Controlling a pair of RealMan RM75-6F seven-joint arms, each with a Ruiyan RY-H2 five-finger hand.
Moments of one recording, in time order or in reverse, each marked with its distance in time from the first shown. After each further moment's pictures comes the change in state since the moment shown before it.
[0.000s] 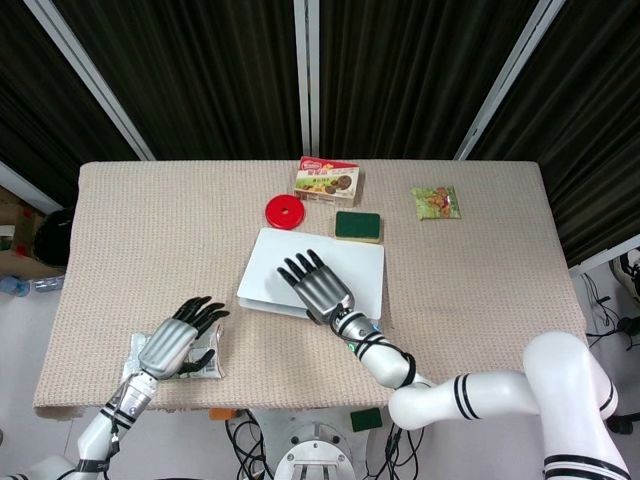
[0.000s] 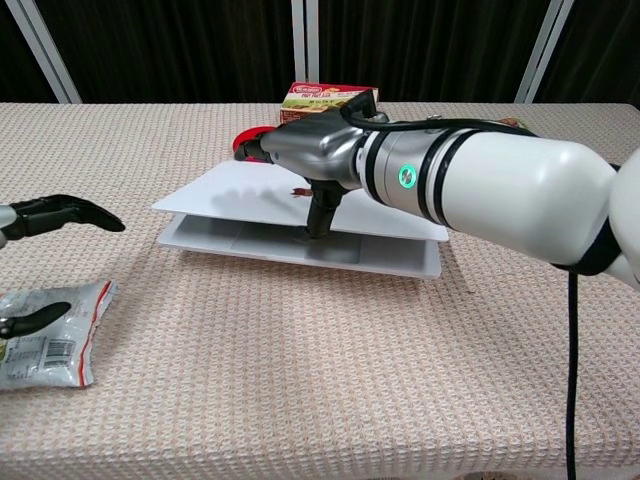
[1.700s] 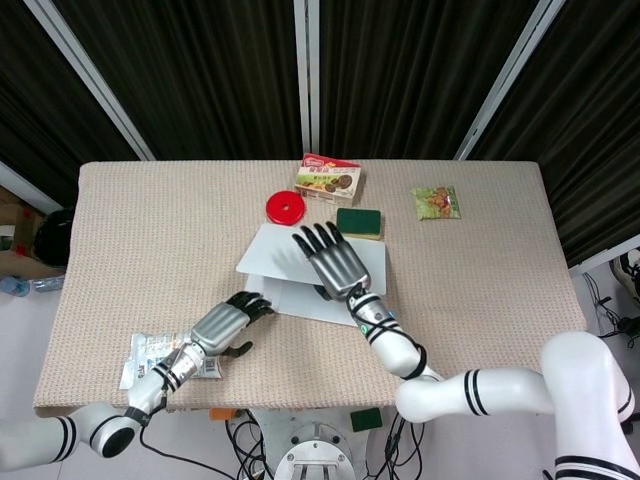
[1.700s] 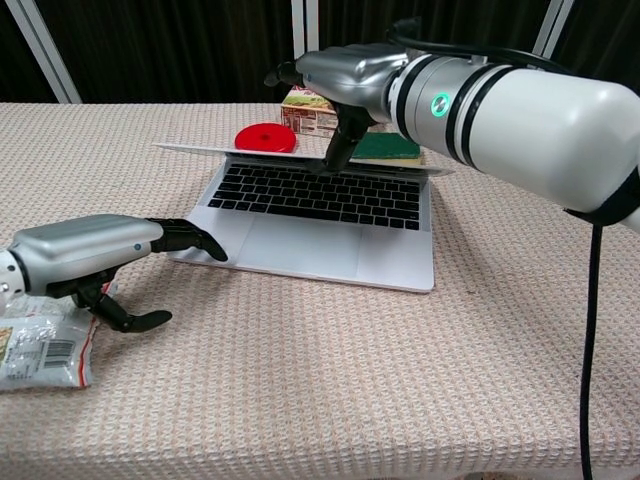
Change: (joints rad) left arm -0.263 -0.069 -0.053 0.003 -0.185 -0.327 0.116; right arm -0.029 0.059 0.057 -0.027 -0.006 0.109 0.104
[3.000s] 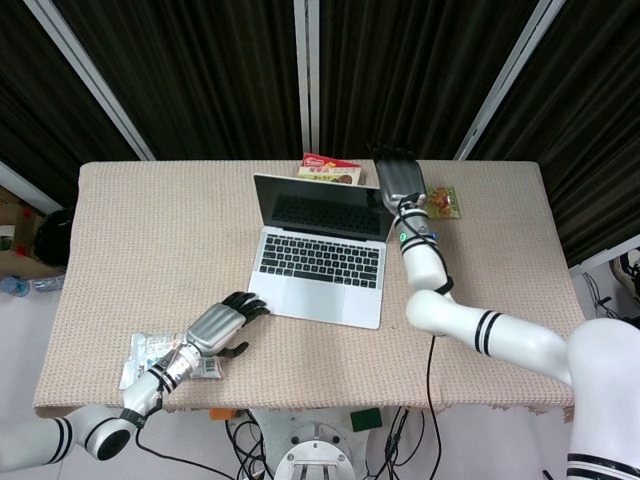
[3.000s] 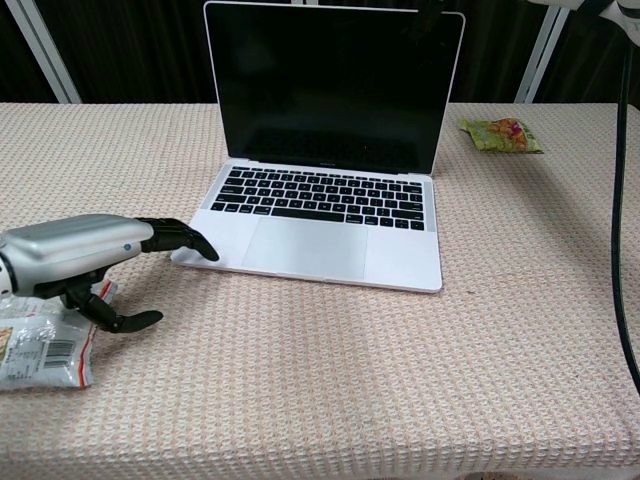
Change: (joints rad) left arm -0.005 0.018 0.032 -0.010 -0.011 0.033 0.001; right arm 0.102 0.128 0.180 0.365 0.392 -0.160 0.031
